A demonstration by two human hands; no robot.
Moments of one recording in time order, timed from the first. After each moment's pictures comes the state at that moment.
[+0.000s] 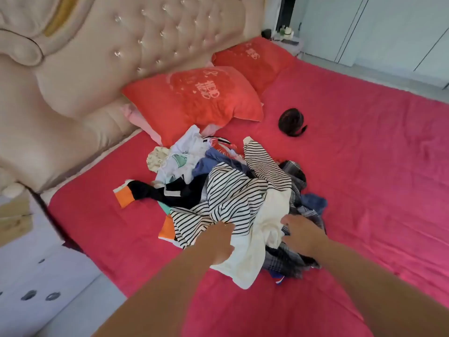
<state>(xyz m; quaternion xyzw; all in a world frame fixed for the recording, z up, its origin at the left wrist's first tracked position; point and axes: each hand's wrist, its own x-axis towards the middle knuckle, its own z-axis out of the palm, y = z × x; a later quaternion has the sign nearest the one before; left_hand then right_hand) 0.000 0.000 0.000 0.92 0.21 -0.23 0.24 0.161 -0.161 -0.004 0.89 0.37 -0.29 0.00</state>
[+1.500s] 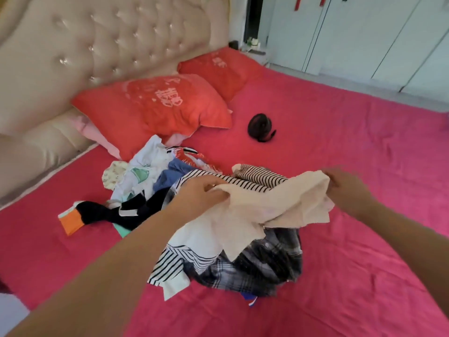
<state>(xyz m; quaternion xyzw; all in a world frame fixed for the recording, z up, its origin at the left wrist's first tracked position) 0.104 0.006 0.054 0.85 0.18 0.05 0.50 0.290 -0.237 0.055 0.93 0.28 -0.06 -0.21</state>
